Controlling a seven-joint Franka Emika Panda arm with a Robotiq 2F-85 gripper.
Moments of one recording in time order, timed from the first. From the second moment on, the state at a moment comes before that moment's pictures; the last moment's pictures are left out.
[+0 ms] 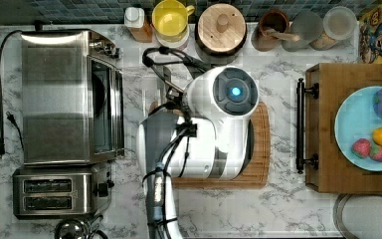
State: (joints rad) arm -0.01 0.00 0.00 -2.02 0.29 0.45 -0.58
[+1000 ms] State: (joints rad) arm -0.14 0.28 -0.11 -2.20 0.90 0.48 -1.60
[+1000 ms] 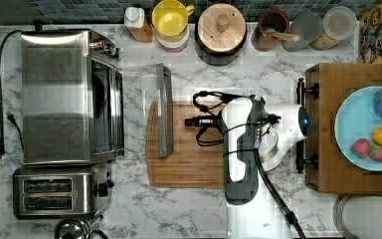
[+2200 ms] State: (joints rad) arm -0.14 0.43 -0.02 -2.18 1.11 0.57 -1.73
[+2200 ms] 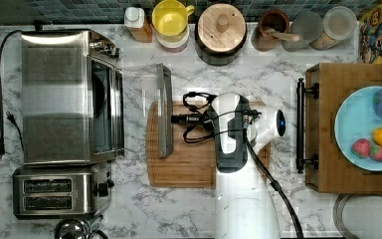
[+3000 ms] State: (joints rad) arm -0.14 0.49 0.00 -2.08 1.06 0.49 -1.72
